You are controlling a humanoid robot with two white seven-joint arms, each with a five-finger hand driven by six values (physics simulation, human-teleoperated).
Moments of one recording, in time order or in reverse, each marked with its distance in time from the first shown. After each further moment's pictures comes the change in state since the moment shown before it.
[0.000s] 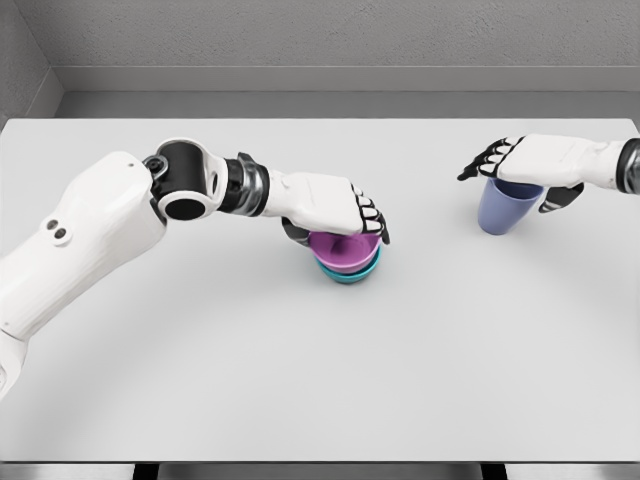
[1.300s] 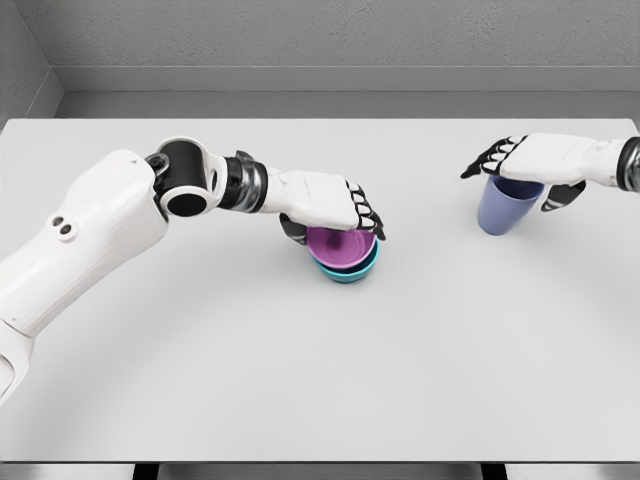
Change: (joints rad) left arm -0.003 -0.019 0.001 0.071 0.017 0.000 0.000; right arm -0.009 0.010 0.002 0.033 0.005 0.000 0.000
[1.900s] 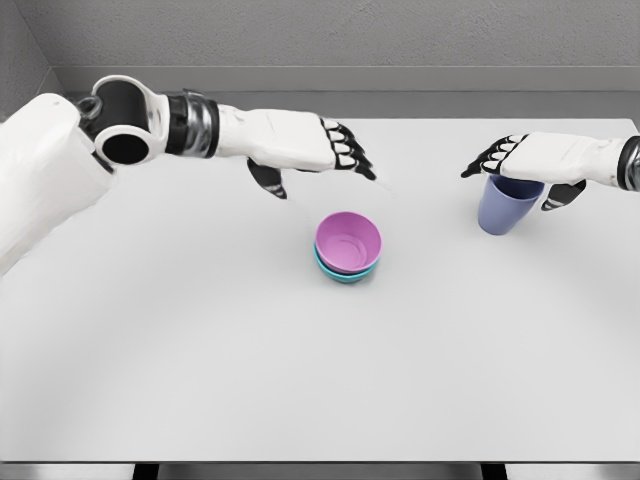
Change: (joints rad) left arm -0.112 0.191 0.039 -0.075 0.243 0.000 0.000; right arm -0.002 0.000 -0.001 0.000 0.000 0.000 0.000
